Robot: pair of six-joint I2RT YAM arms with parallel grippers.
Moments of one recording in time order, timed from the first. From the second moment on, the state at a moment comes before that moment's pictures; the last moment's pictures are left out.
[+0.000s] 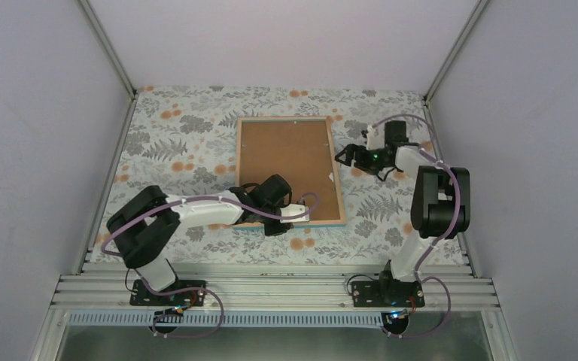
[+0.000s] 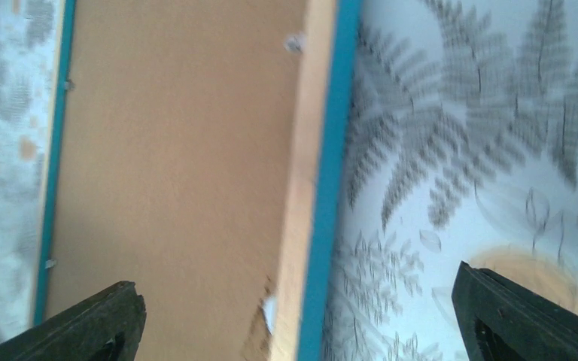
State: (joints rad) left arm -0.94 1.69 0.91 -0.25 0.23 0.51; right arm 0.00 1.79 1.14 -0.42 -0.62 0.11
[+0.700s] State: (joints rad) left arm -0.90 1.50 0.89 -0.30 0.42 0.51; right arm -0.01 1.97 0.98 -0.10 -1.20 0.53
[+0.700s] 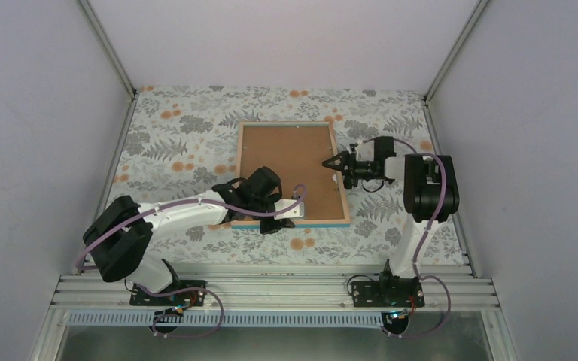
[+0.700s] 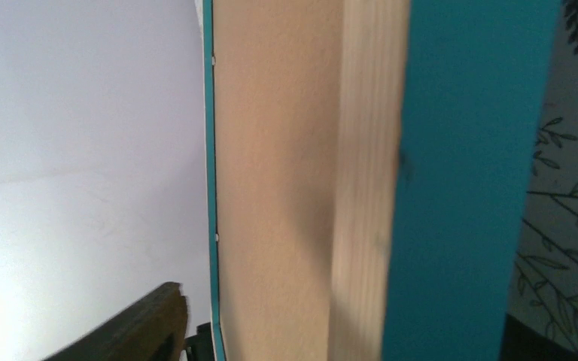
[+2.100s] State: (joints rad) left arm -0.26 1.39 1.50 -0.53 0.22 0.38; right arm 0.06 1.57 1.81 -0.74 -0.63 -0.24
